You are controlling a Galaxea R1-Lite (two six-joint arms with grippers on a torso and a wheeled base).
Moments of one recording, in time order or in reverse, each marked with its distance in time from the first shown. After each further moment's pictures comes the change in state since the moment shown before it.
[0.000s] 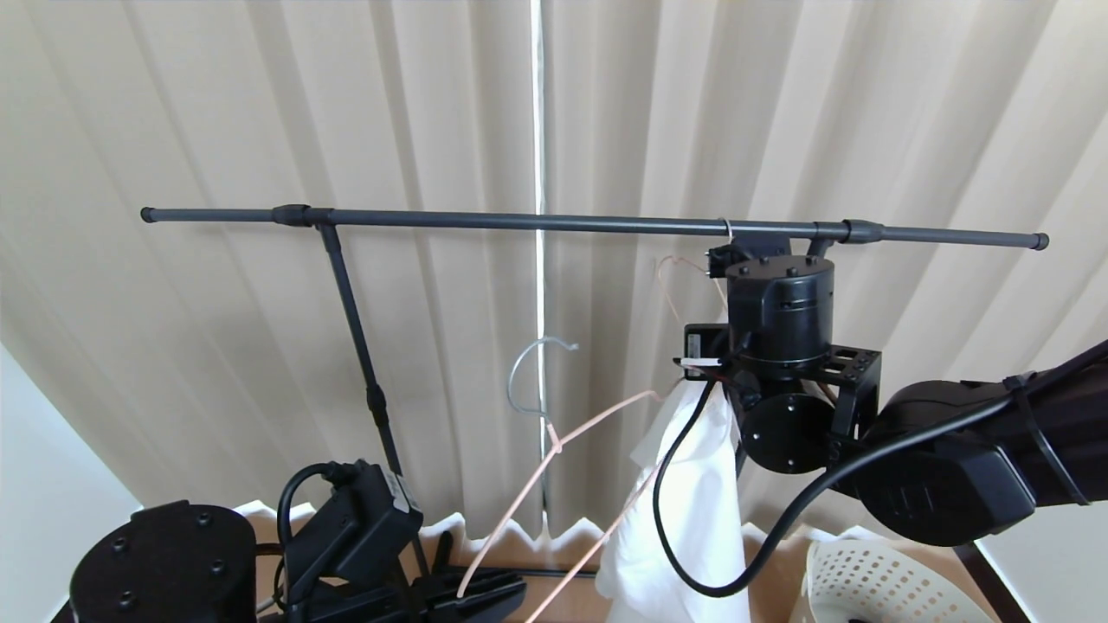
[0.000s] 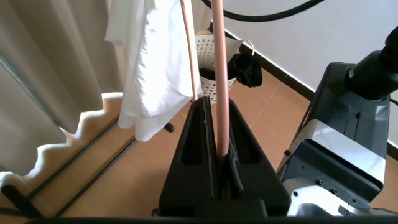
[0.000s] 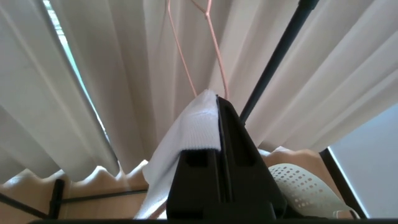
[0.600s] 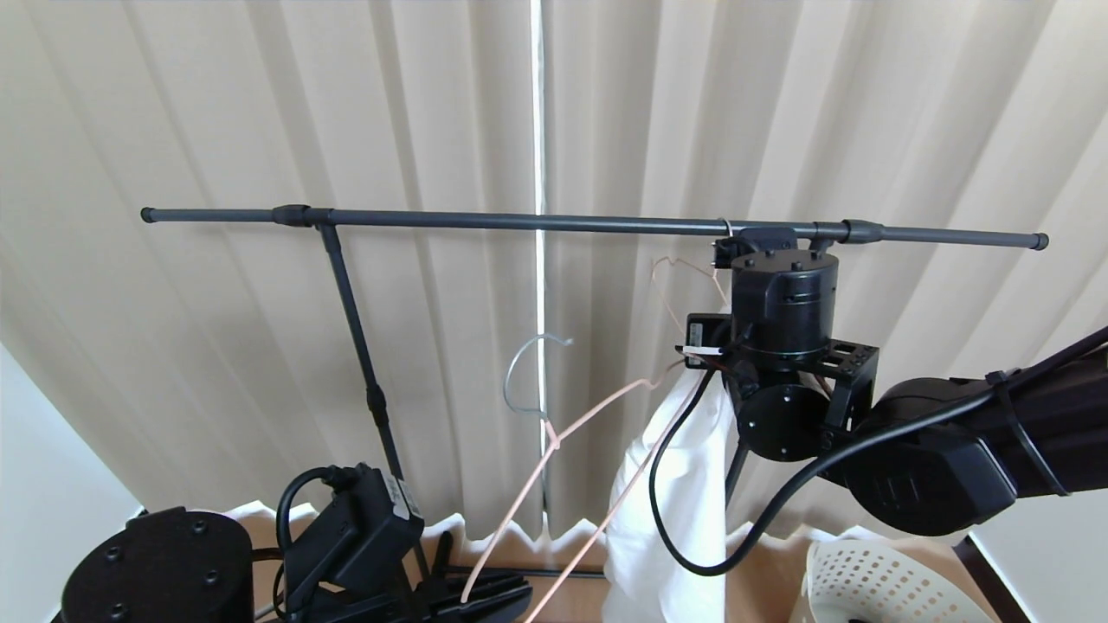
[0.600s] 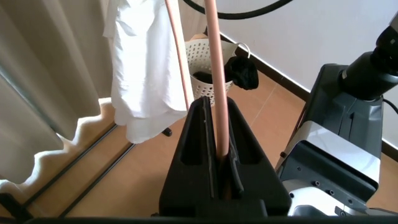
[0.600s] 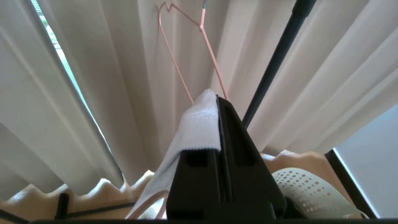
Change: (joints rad) left arm -0.020 0.004 0.008 -0.029 -0.001 -0.001; right arm -0.014 0.024 -0.008 -0.073 -0.001 -0.003
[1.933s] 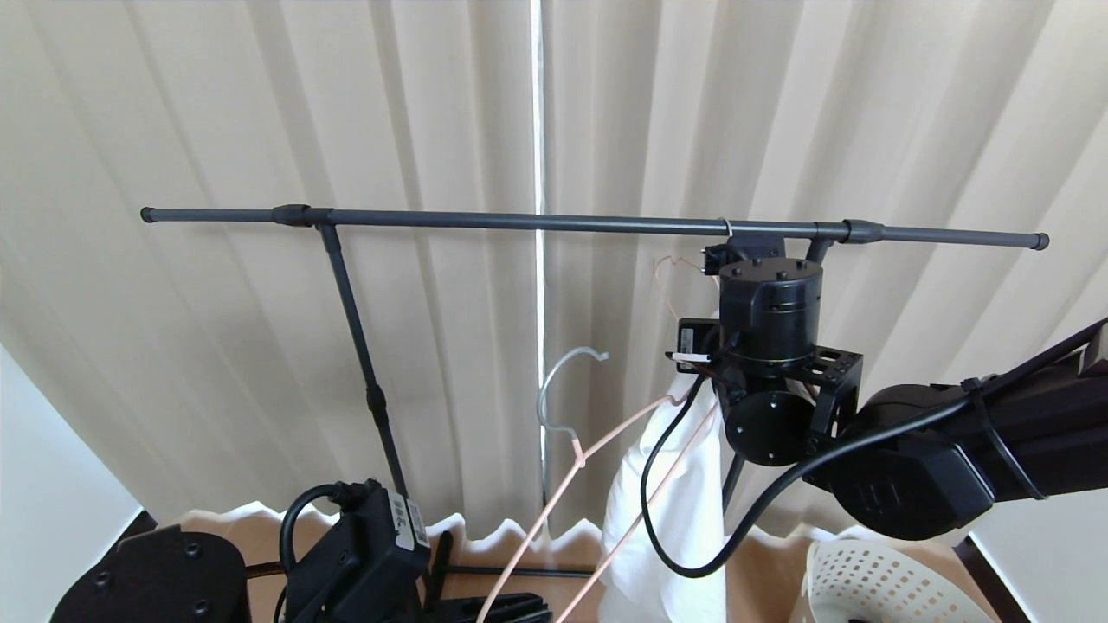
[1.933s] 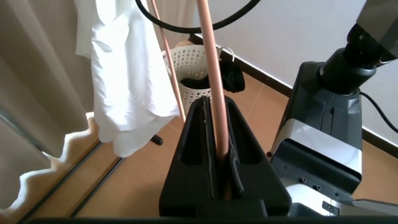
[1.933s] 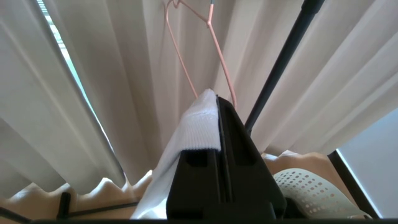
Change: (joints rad) left arm -0.040 0.024 0.026 -0.098 -0.033 0.011; right arm 0.011 0.021 -0.001 -0.014 -0.001 0.001
